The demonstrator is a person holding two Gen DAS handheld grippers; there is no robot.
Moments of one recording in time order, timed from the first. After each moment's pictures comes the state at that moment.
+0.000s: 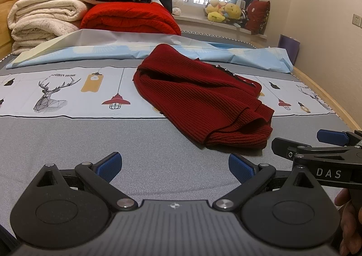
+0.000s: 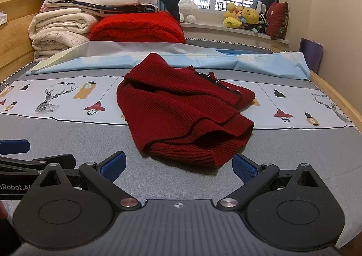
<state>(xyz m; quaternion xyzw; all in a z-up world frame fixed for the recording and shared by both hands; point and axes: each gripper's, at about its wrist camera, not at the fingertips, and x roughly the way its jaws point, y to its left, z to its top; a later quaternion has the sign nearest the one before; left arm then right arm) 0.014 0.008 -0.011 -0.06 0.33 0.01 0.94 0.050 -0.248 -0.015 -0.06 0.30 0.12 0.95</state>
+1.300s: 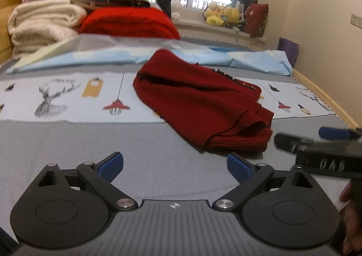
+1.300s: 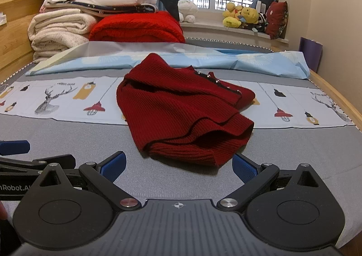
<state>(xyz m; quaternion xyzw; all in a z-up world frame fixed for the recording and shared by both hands) 0.010 0.006 -0.011 -0.04 0.31 0.01 0.95 0.049 -0.248 -0.014 -0.06 0.29 0.11 0.95</state>
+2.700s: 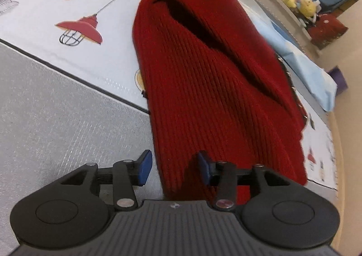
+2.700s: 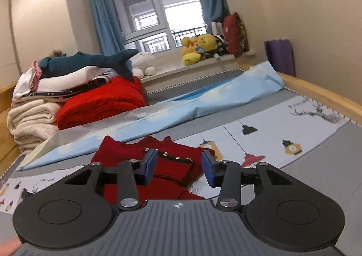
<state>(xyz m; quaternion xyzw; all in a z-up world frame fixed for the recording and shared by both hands) 0.263 0.027 -0.117 -0.30 0.47 0.08 0.83 0.160 -0.414 0.044 0.12 0.20 0.08 0.97</state>
